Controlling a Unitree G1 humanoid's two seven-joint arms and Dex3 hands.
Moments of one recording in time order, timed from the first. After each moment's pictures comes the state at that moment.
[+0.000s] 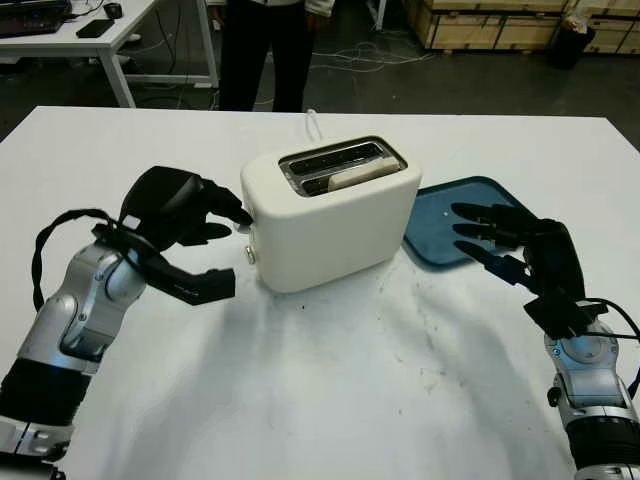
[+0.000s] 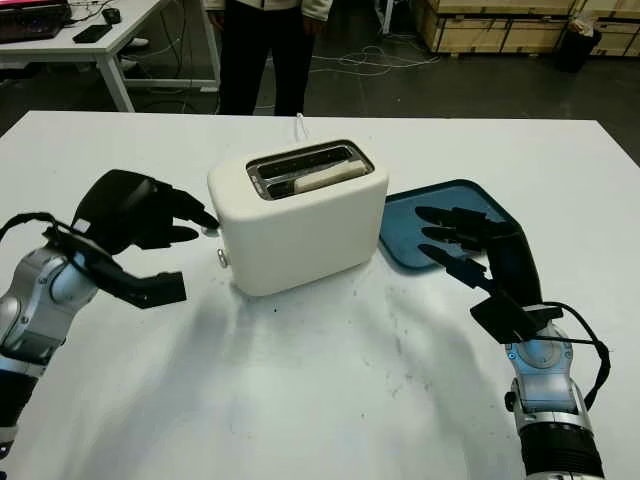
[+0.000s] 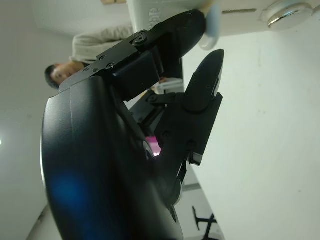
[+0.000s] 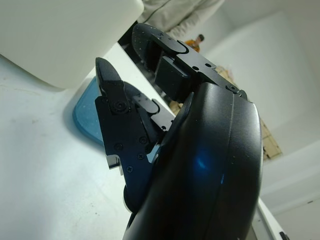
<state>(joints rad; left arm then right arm) -0.40 0.60 -0.15 0.05 0.66 -0.20 -0.14 -0.18 -0.42 -0.15 0.38 -0.07 -0.55 0.13</state>
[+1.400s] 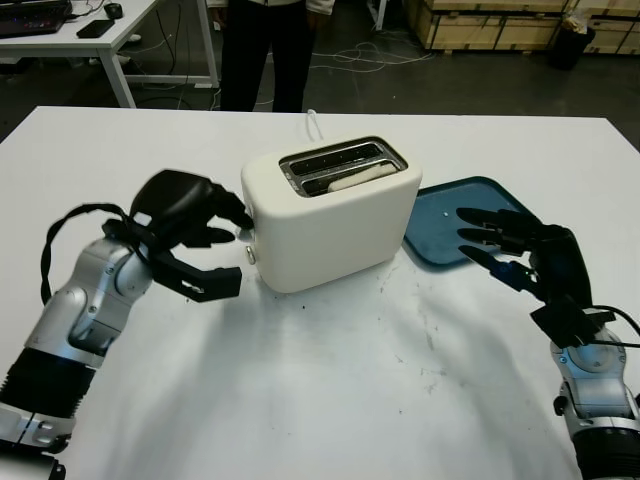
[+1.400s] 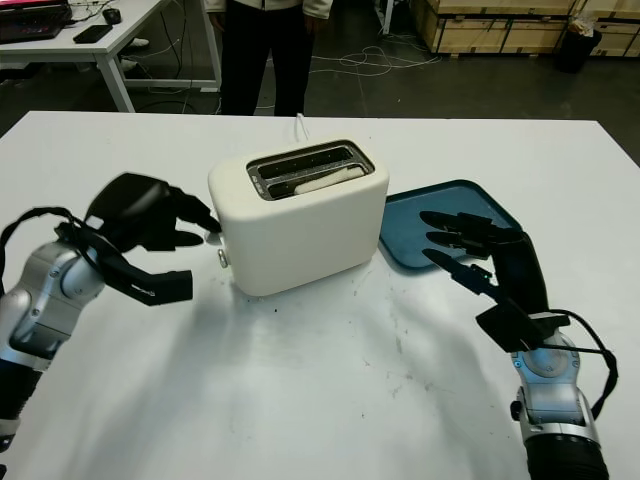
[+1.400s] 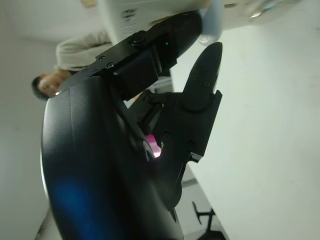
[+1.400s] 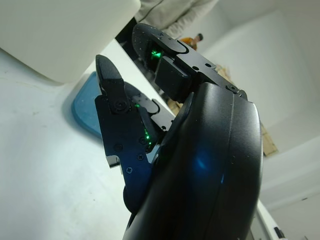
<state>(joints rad) -0.37 0.58 -0.26 0.06 0.70 -0.09 -0.20 -0.11 -0.44 -0.17 0.31 -0.06 -0.53 0.14</state>
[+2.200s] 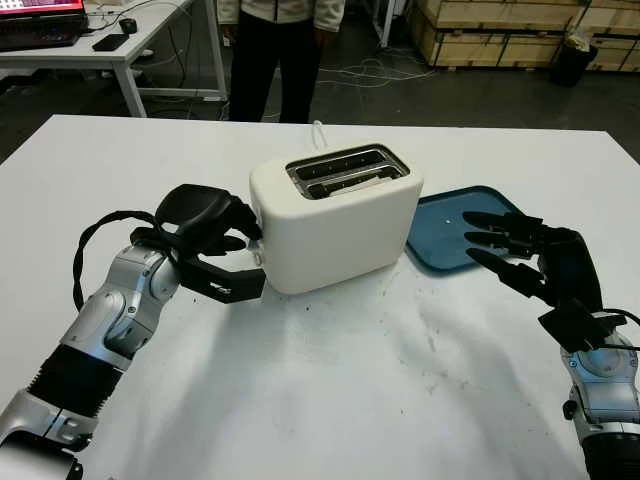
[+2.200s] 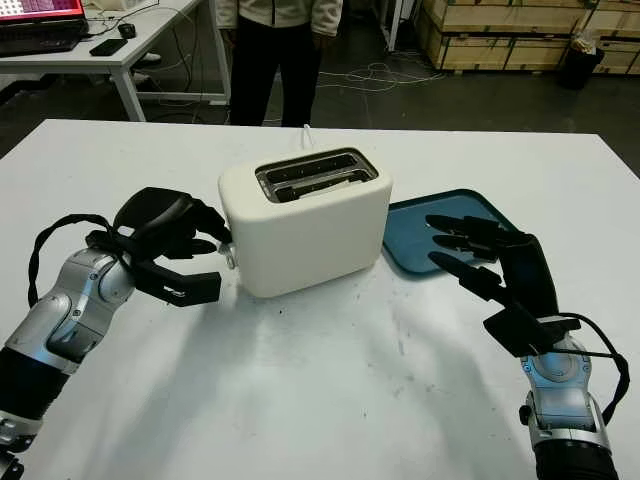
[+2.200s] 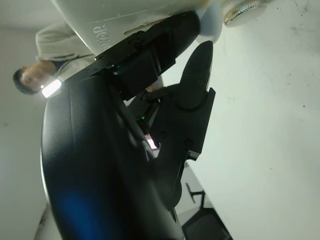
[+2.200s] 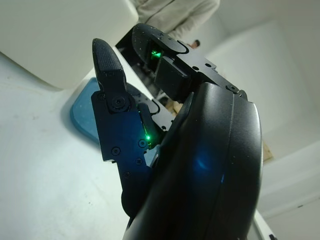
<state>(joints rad) -0.41 0.57 -0.34 0.10 0.74 -0.01 -0.19 -0.10 -0.44 -0.18 0.29 -0.06 -0.53 0.15</state>
